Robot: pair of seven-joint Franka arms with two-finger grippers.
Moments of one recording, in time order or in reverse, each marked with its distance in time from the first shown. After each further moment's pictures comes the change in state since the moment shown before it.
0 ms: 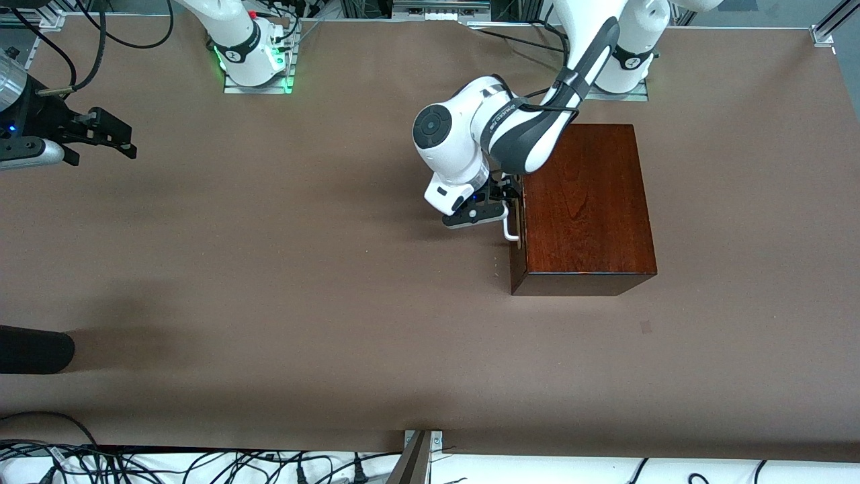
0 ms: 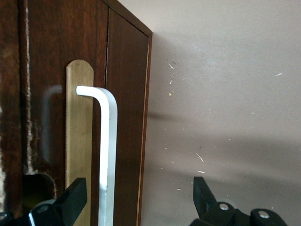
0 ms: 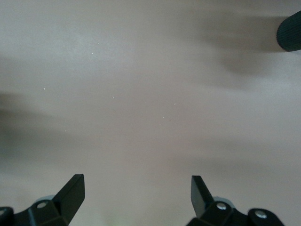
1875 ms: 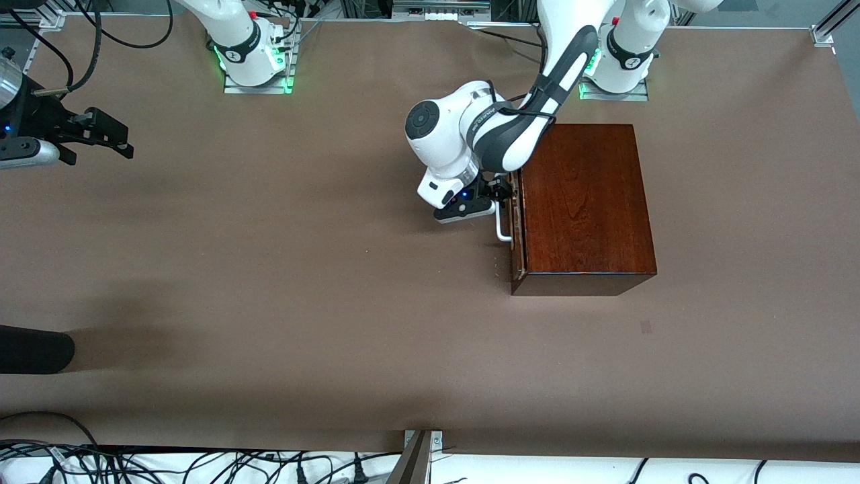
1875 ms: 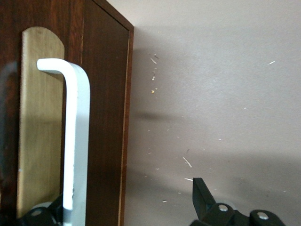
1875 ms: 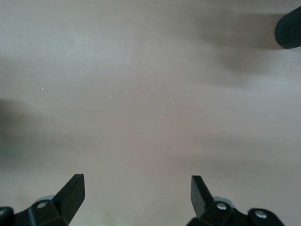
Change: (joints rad) left arm -0.049 0.024 0.002 -0.074 0.080 0.127 -0.083; right arm 0.000 0.000 -0.009 0.000 0.000 -0.003 0.000
